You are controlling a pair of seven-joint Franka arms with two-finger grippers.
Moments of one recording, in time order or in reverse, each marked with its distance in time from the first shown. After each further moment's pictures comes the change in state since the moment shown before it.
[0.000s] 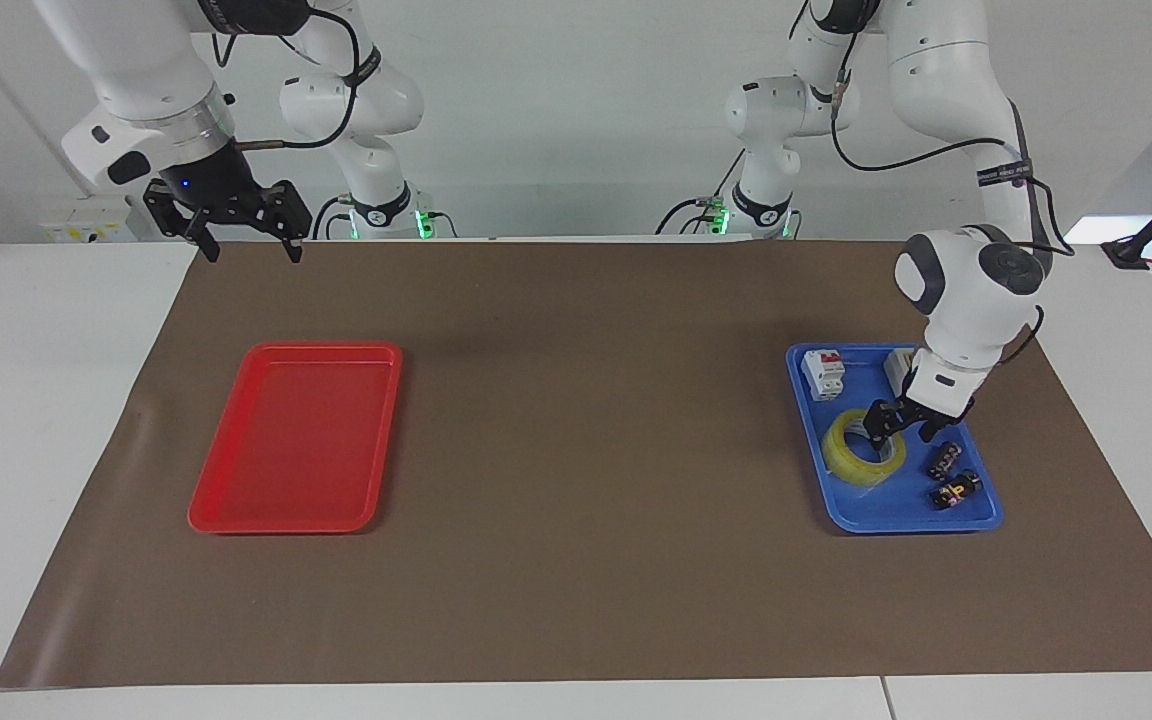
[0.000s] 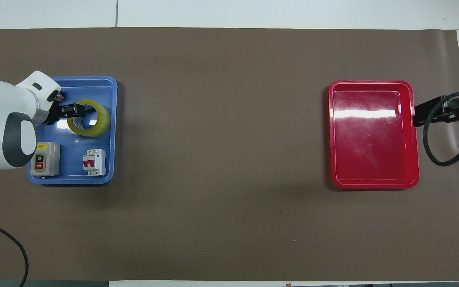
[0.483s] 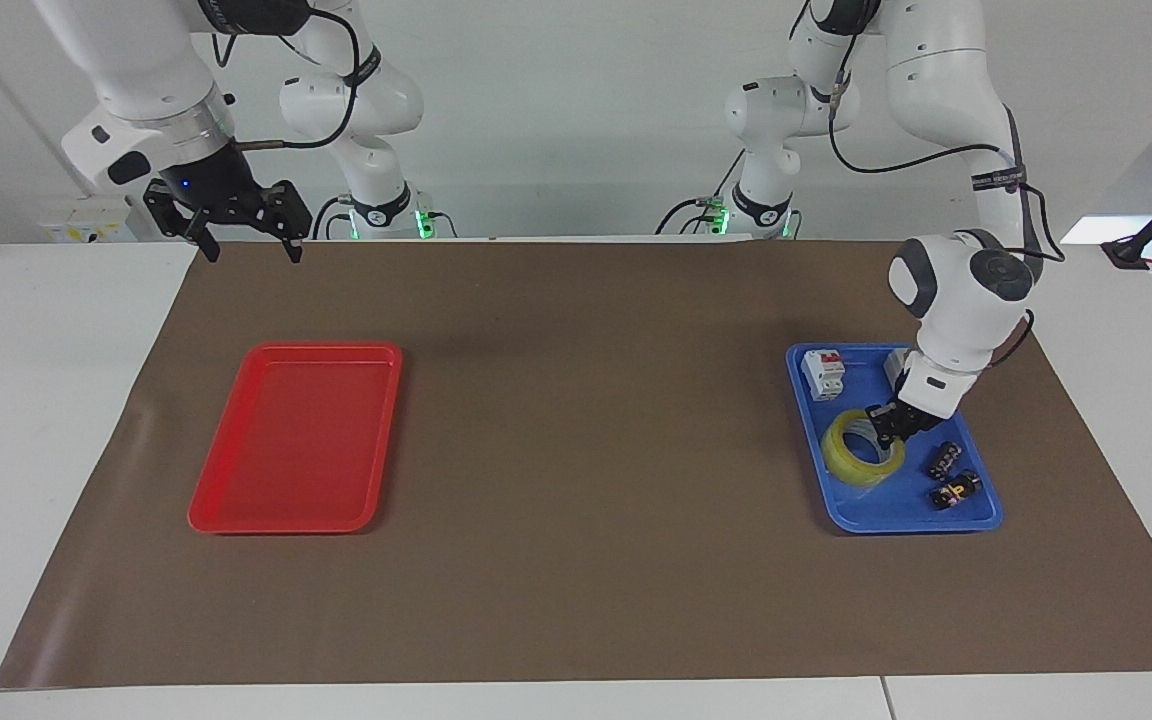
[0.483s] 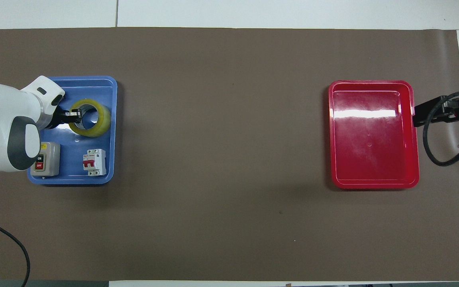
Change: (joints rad) left arm 0.000 0.000 -0.001 -0.013 0.000 0.003 0.000; right arm 0.000 0.000 0.000 0.000 0.000 0.000 0.000
